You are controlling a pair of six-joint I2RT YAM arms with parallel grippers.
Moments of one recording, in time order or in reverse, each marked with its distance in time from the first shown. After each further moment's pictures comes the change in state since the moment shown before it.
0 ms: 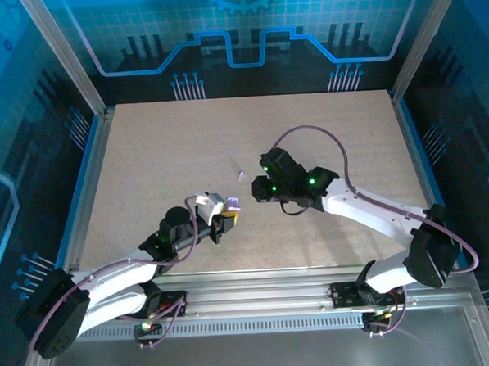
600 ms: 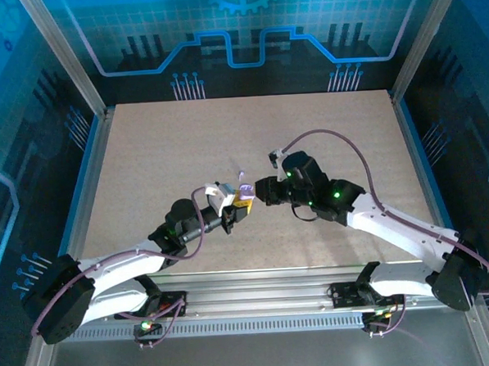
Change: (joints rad) left arm -0.073 0.087 0.123 0.126 0.000 0.037; right arm -0.015 -0.209 -0.153 0.185 -0.115 -0.095
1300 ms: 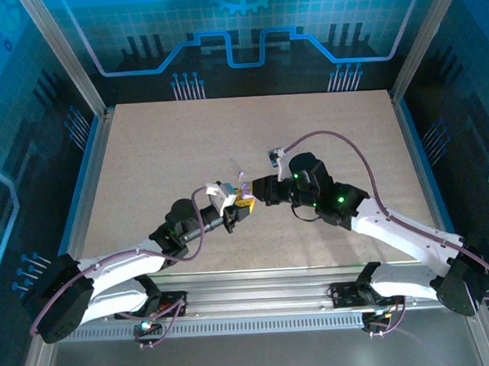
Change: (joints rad) left arm -0.019 0.000 0.014 0.026 -0.001 0.012; right arm -0.005 -0.041 -0.054 0.144 -0.092 -0.015
